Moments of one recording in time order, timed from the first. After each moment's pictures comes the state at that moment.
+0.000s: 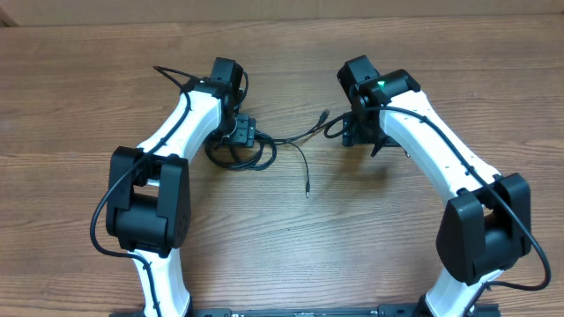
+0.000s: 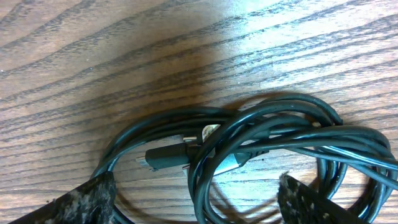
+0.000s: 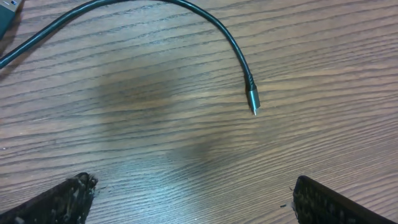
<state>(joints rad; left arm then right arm) -0.24 2.07 1.52 -0.87 -0.04 -0.16 0.37 1.89 1.57 -1.18 0.33 0.48</state>
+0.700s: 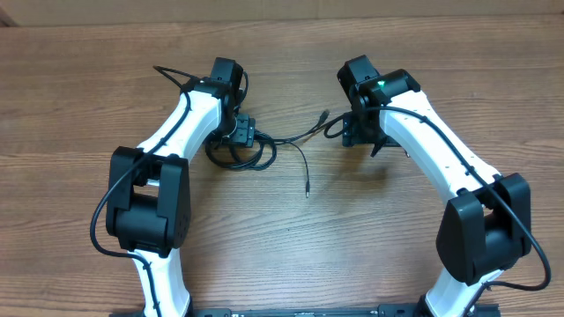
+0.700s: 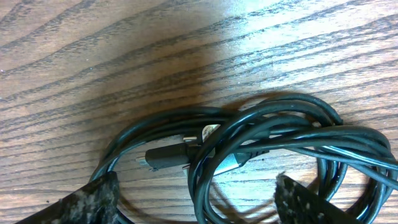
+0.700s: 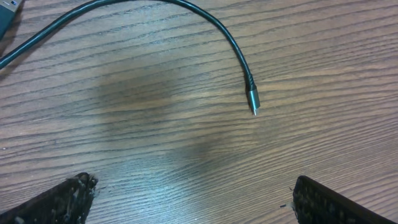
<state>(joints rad) -0.24 2.07 1.52 -0.87 -0.04 -0.16 0.37 1.89 1.57 -1.18 0.33 0.48</state>
